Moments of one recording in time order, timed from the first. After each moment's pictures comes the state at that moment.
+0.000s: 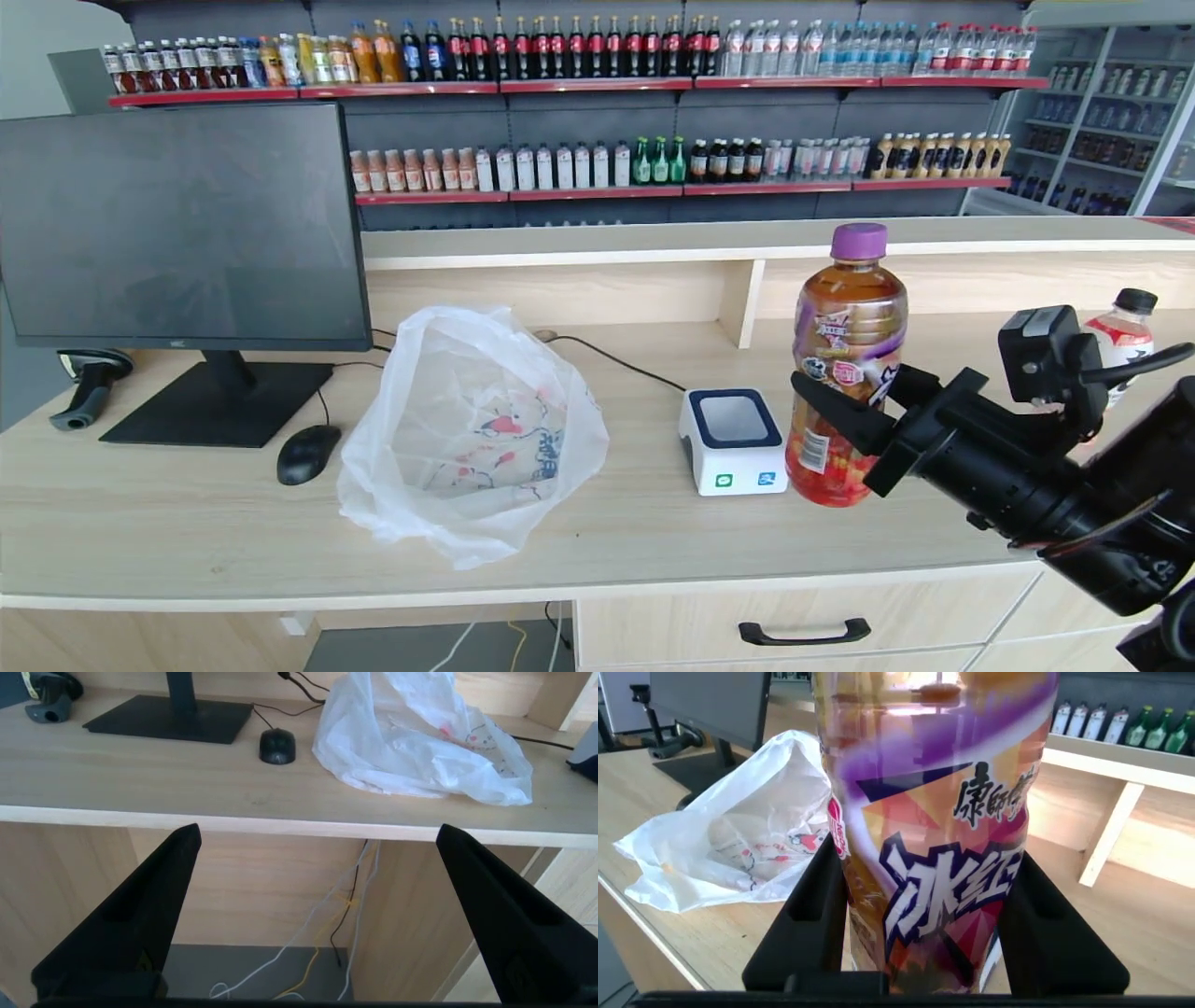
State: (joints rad) left arm 0.00 0.00 0.00 0.00 0.00 0.00; right arm 0.40 1.69 -0.32 -1.57 0.25 -0.06
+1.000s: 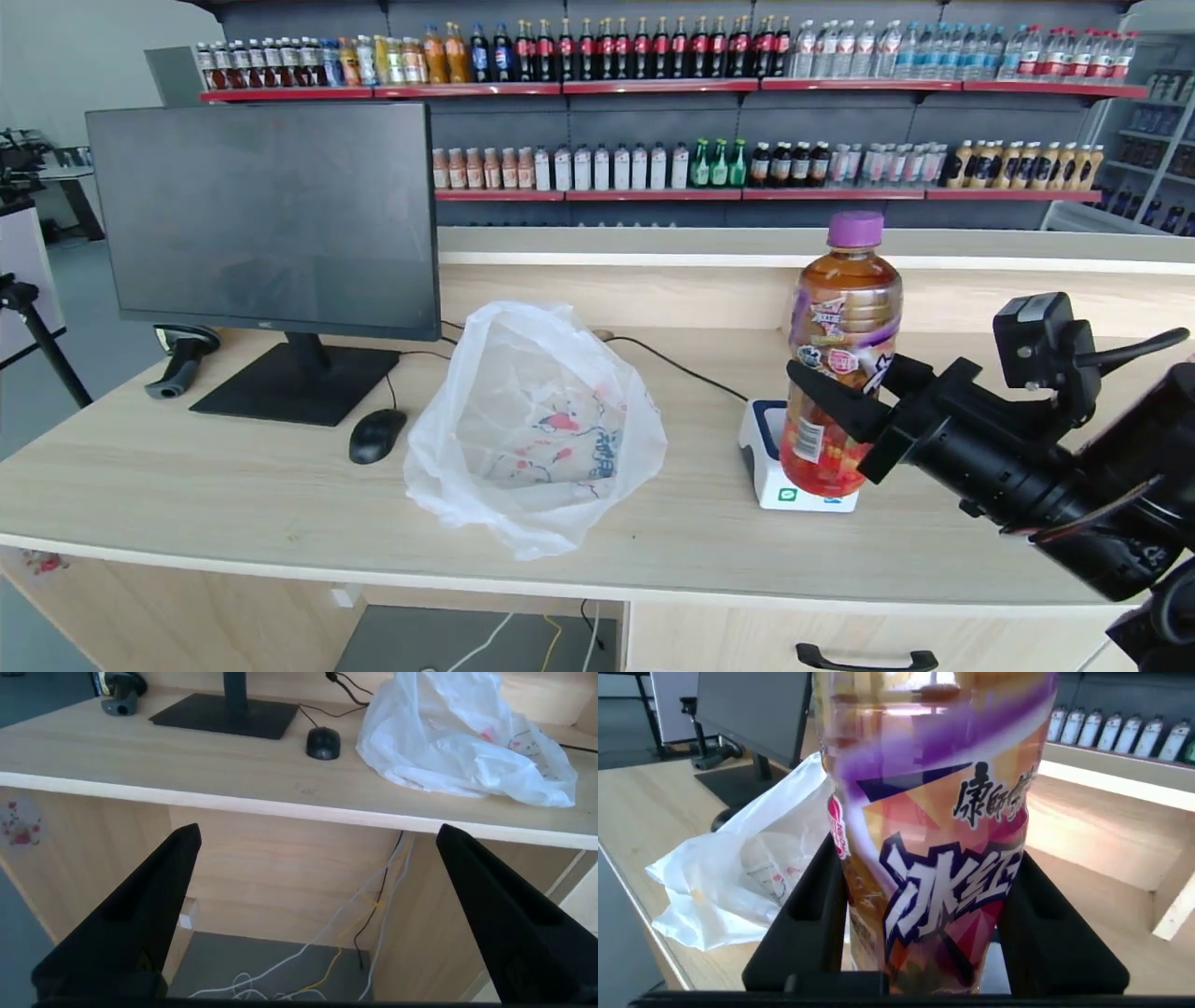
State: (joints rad) left arm 0.00 0.00 0.00 0.00 0.00 0.00; right arm 0.40 1.69 -0.35 -1.56 0.25 -0.05
